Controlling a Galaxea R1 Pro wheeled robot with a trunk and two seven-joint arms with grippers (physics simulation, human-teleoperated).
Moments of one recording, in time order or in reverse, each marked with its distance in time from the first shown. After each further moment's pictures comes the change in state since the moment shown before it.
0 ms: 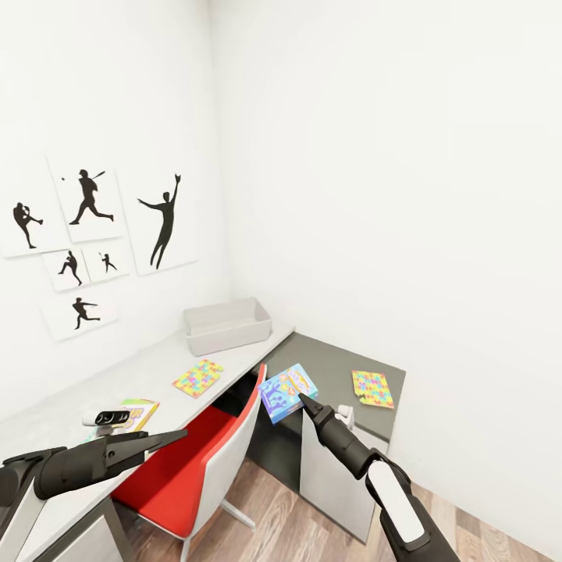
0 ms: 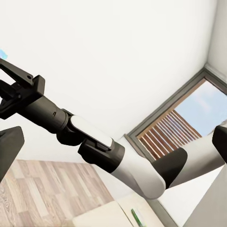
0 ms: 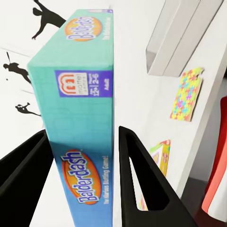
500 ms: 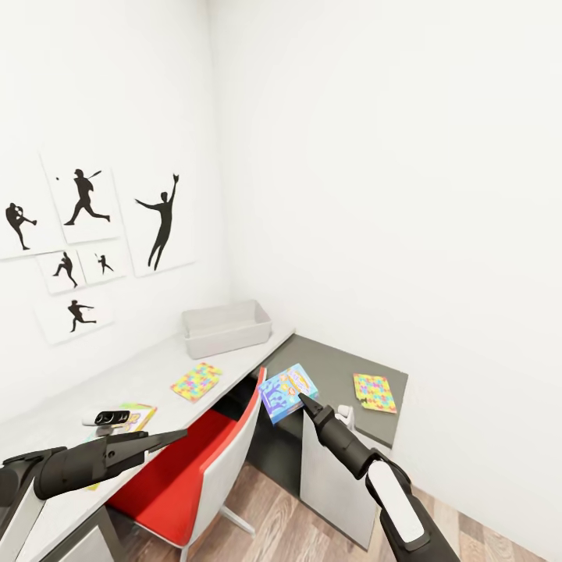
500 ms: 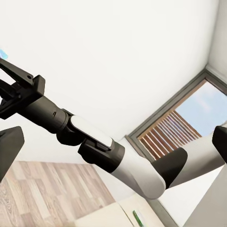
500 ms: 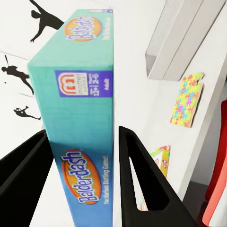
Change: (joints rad) left arm 0.000 0.000 0.000 0.000 0.000 0.000 0.000; right arm 0.000 0.000 0.000 0.000 0.000 0.000 0.001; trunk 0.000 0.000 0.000
